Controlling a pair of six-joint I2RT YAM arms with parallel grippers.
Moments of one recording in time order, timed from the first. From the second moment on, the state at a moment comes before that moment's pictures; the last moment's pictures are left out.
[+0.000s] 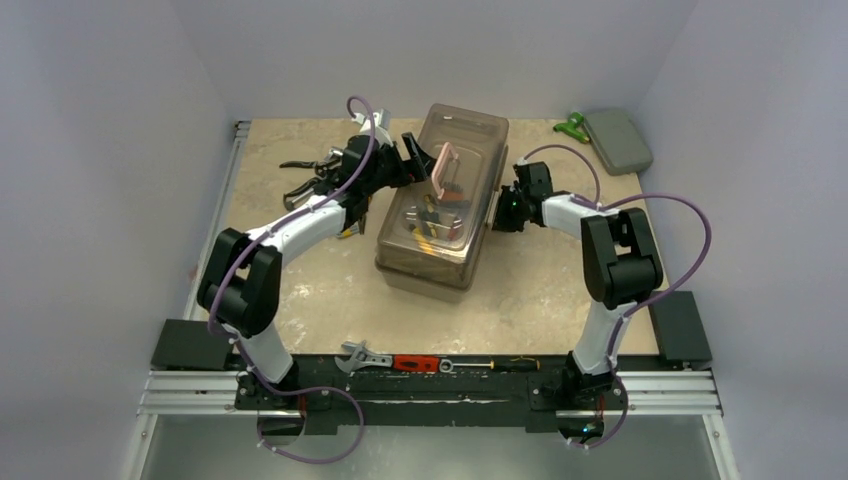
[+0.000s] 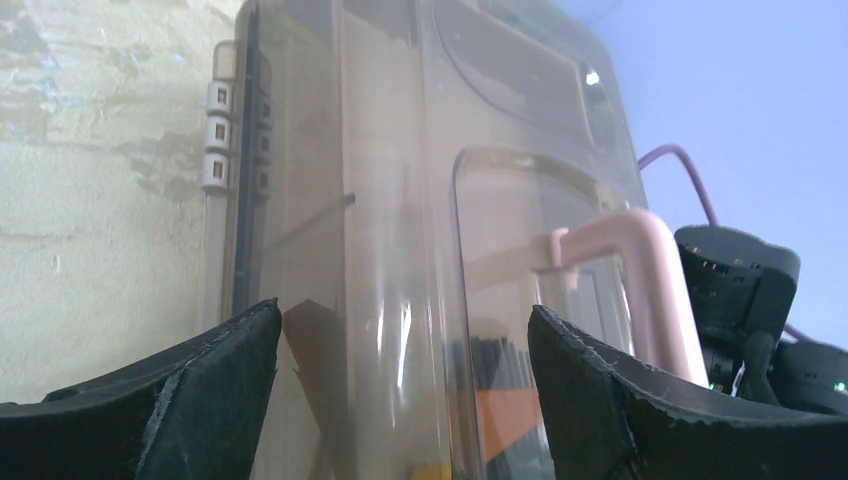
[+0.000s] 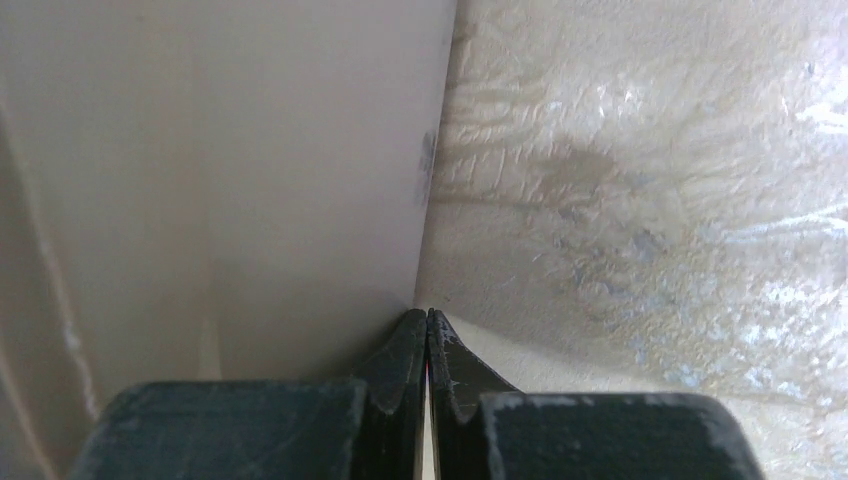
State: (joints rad) left arm -0.48 1.74 1.20 0.19 0.19 -0.64; right arm 0.23 1.87 1.10 -0.14 -0.27 0.57
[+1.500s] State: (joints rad) left arm -0.36 0.91 0.30 0.39 -0.50 -0.08; right arm 0.09 1.15 0.17 0.80 0.23 0.16
